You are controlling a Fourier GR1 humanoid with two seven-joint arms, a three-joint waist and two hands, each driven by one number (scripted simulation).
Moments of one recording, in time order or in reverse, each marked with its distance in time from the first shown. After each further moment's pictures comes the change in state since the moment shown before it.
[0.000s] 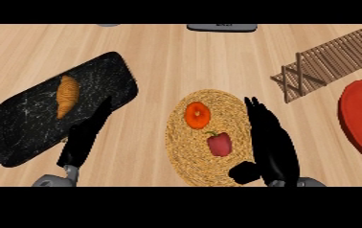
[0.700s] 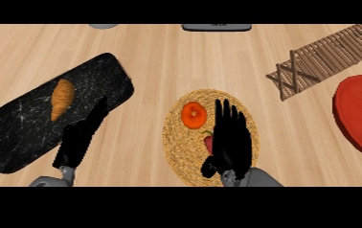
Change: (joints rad) left arm 0.014 -0.001 0.033 -0.003 0.000 -0.009 0.002; right arm -0.054 0.317 0.008 0.237 0.206 0.137 0.084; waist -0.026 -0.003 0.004
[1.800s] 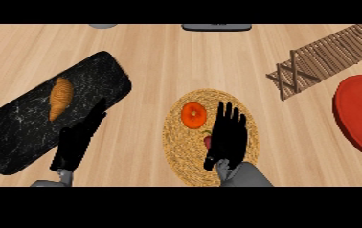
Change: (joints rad) left arm 0.029 -0.023 0.037 -0.032 -0.025 -0.035 0.011; right arm 0.071 0.163 -0.171 0.188 0.199 0.106 -0.098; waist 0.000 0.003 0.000
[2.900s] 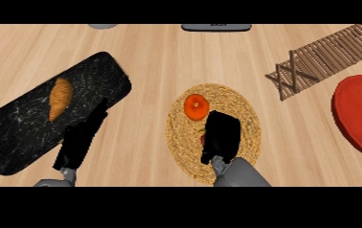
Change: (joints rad) left arm -0.004 -0.064 0.064 0.025 -0.078 -0.049 0.000; right arm -0.050 0.015 0.017 0.086 0.092 -0.077 -0.060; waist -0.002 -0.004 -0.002
